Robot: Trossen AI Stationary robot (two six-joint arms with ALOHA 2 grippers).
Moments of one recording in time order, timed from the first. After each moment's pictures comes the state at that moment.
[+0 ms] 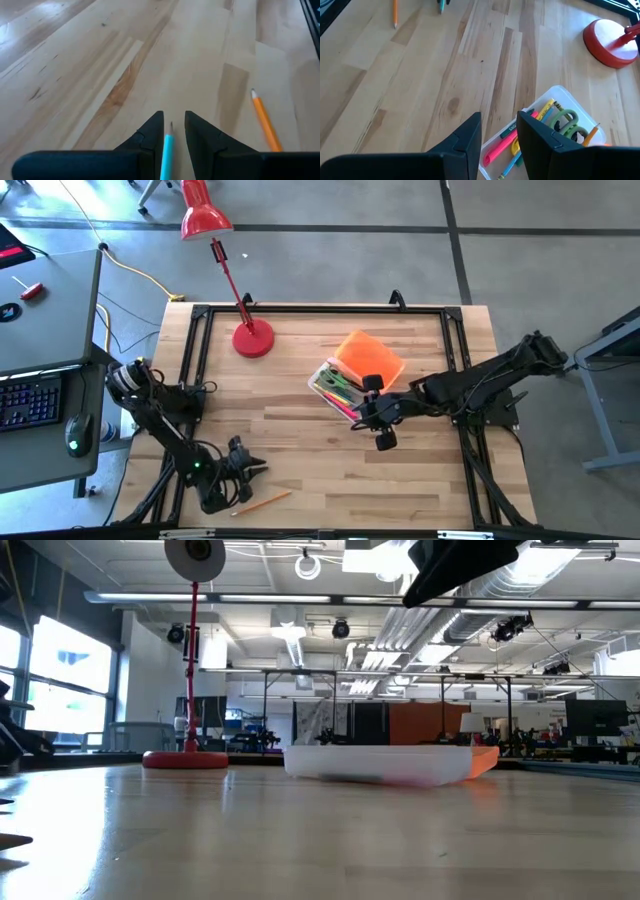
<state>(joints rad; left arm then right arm) -1.02 1.69 0.66 -0.04 -0.88 -1.25 0.31 1.35 1.03 -0.44 0.23 -0.06</state>
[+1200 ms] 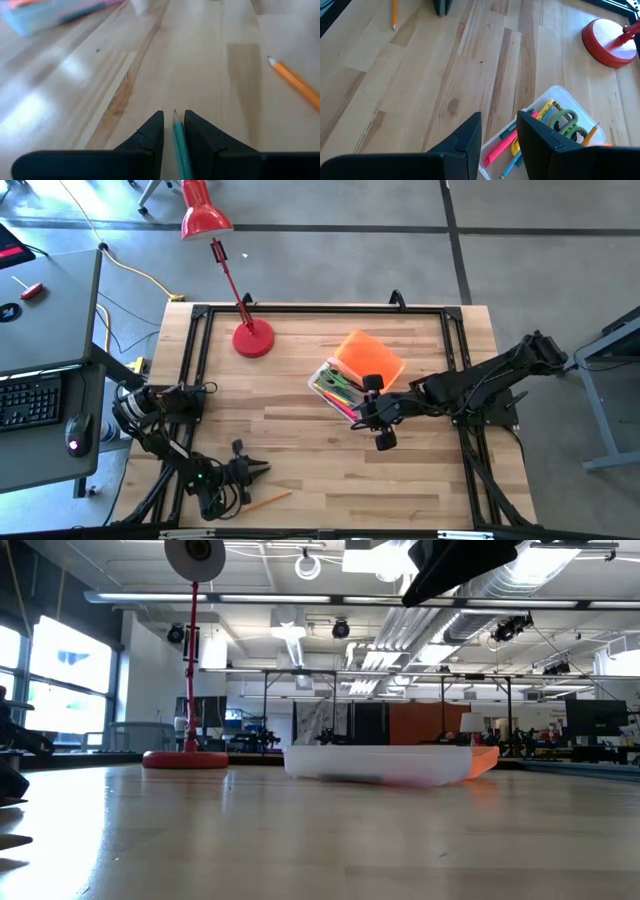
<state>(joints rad) -1.07 1.93 0.65 0.09 -1.05 -1.03 0.31 1.35 1.03 -0.44 0.24 -0.05</state>
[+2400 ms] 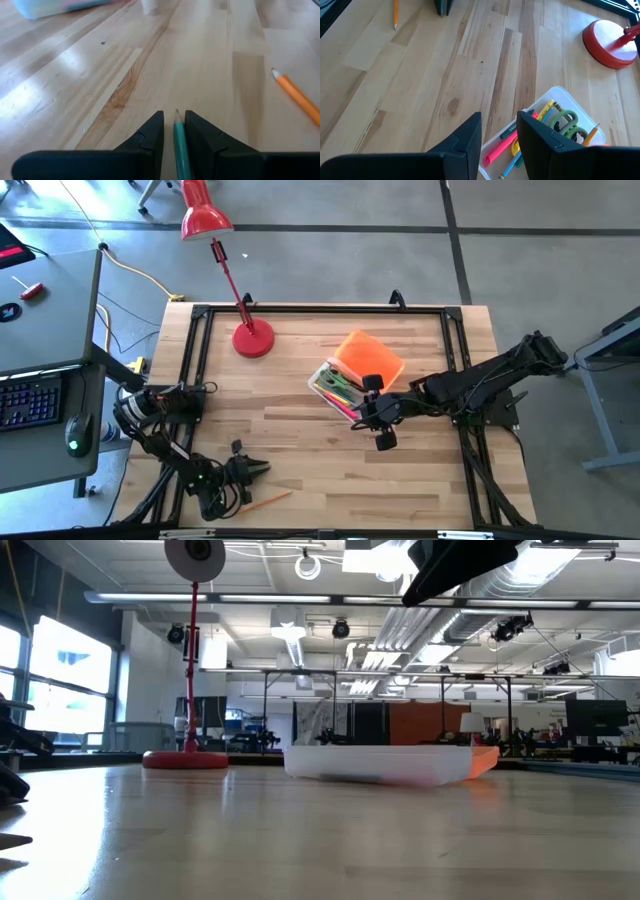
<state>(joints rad) -1.06 1.97 0.66 0.10 -1.08 -1.15 0.31 1.35 1.03 -0.44 0.23 -0.06</state>
